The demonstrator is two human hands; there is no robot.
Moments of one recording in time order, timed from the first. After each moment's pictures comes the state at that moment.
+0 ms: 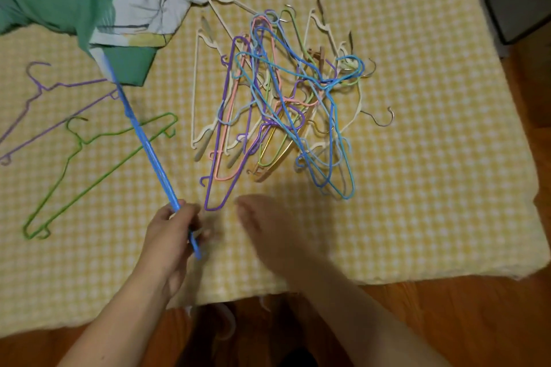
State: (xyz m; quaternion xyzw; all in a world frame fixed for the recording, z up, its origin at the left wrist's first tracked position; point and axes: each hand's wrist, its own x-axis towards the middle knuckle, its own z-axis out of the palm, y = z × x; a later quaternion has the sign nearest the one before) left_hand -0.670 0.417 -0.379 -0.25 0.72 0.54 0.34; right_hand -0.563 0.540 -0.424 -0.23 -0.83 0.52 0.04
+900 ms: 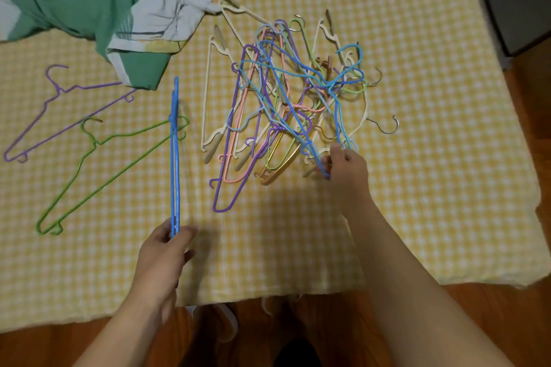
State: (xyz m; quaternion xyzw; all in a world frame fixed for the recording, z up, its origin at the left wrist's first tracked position) left_hand -0.657 0.384 -0.362 -0.21 0.78 0.51 0.31; right_hand -0.574 0.660 -0.445 -0.58 -0.55 0.59 0.13
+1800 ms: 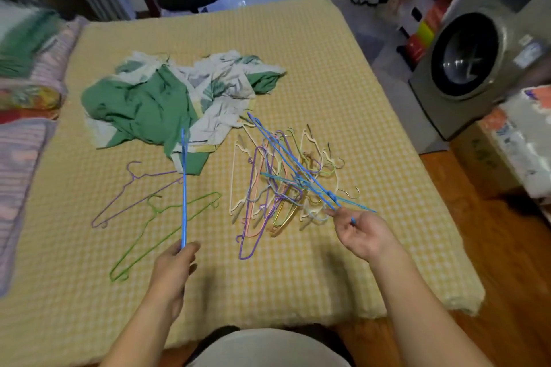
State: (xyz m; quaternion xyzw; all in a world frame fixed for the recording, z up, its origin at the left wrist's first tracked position) left_hand -0.683 0.342 -0.199 -0.14 0.77 0.55 0.29; right_hand -0.510 0.655 -0.197 -0.52 -0.02 0.85 0.08
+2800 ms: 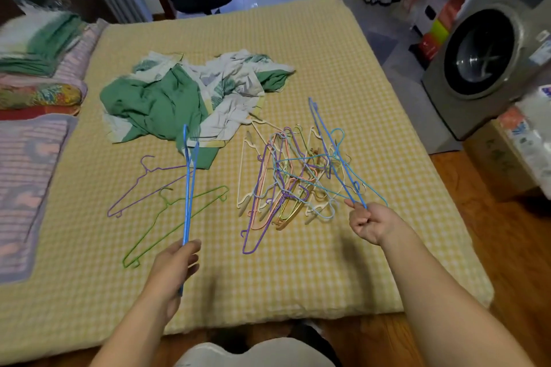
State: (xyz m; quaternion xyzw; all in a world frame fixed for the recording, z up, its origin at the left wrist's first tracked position) left_hand -0.665 0.315 -0.192 -0.14 0.75 0.57 0.31; right_hand -0.492 0.686 -0.236 -0.56 -0.09 0.82 0.05
